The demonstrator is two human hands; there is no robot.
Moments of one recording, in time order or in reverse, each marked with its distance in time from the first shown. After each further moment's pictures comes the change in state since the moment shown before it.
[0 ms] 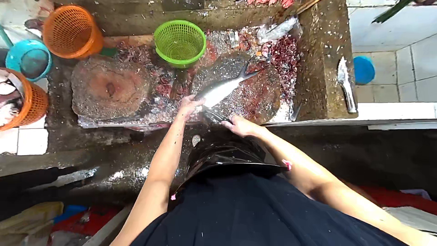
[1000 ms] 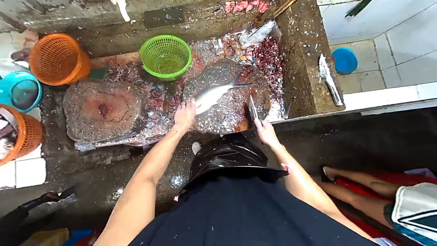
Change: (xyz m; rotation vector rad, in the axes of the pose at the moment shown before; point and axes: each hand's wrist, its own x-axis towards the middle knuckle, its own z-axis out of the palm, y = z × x) left_hand -0.002 0.017 0.017 1.233 0.038 0.456; right_hand -0.054 0.098 0.004 0.484 0.591 0.364
